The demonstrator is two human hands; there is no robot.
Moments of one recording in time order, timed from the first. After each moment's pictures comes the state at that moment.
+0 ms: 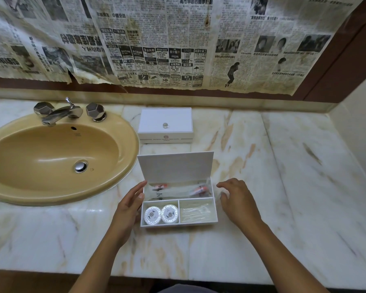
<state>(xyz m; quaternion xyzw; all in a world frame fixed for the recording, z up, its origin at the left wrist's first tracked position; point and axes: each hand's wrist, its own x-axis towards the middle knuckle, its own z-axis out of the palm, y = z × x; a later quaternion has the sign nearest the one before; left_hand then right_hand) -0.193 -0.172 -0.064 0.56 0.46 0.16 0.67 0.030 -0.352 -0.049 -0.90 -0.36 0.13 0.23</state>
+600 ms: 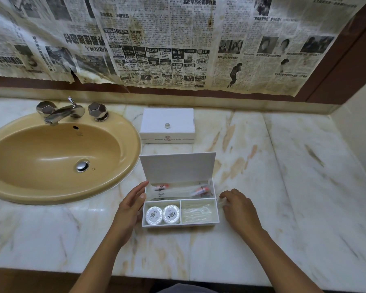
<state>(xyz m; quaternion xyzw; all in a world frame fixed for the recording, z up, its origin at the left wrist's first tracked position) -0.198 -0.167 -0.075 0.55 0.45 0.15 0.68 0.027 -0.362 -0.070 -0.91 -0.36 0.16 0.15</state>
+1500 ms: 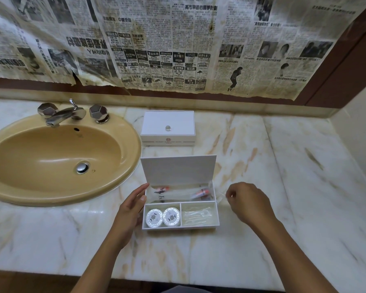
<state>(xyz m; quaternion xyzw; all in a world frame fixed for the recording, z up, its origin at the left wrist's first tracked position) -0.197 -0.167 -0.073 0.55 0.46 0.15 0.68 0.036 -0.349 0.002 -0.92 -0.34 0.16 0.08</state>
